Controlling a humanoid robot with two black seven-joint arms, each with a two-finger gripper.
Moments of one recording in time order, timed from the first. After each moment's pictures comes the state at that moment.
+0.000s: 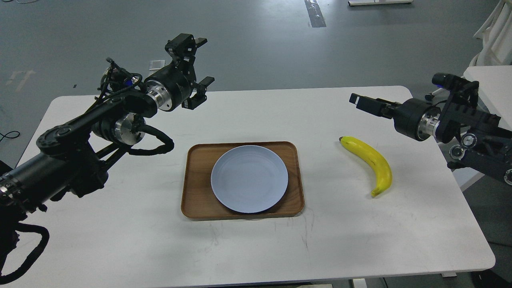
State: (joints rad) left arm -0.92 0.32 -0.57 -1.00 0.23 0.00 -0.07; right arm 0.98 -0.77 0.02 1.12 -1.20 -0.03 0.24
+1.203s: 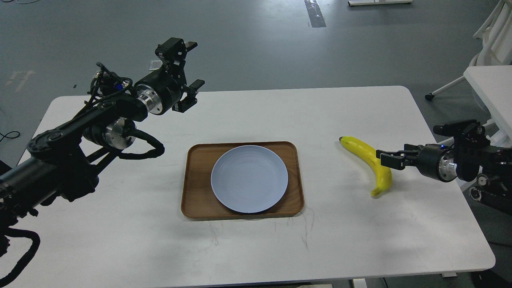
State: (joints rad) left arm -0.90 0.35 -0.56 -1.00 0.25 -0.01 -0.09; right arm 0.91 -0.78 -0.13 1.02 -1.37 -0.04 0.22
